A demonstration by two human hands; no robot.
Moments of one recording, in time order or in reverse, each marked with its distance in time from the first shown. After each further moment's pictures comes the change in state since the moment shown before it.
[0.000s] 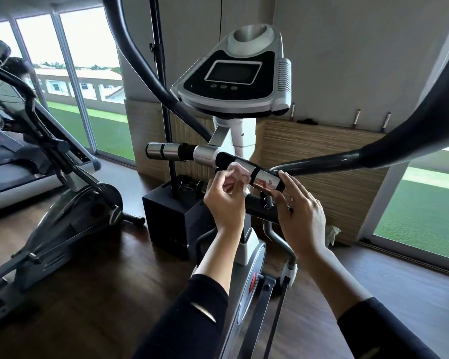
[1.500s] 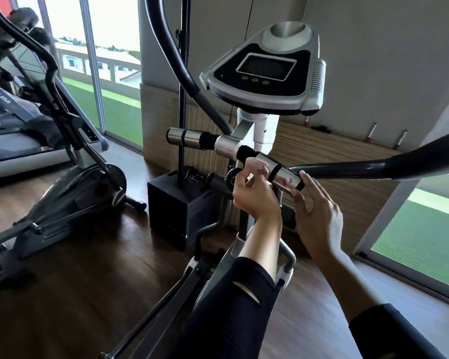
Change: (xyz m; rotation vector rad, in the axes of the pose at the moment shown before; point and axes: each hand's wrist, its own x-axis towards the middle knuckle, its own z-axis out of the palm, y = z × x) left_hand -0.008 0.041 0.028 -0.473 0.408 -0.631; right_hand 0.000 -0.015 -0.009 0.000 0.002 0.026
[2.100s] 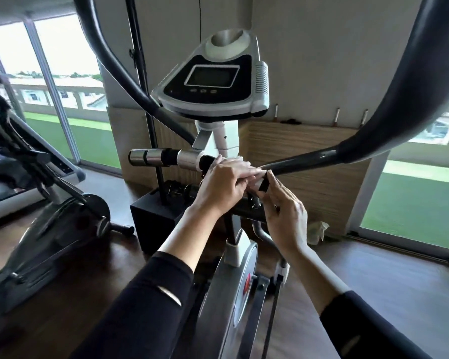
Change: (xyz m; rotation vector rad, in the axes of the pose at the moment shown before) left_hand 0.053 0.028 -0.001 1.026 -1.177 1.048; right_hand -0.004 0.015 0.014 0.145 0.108 -0.001
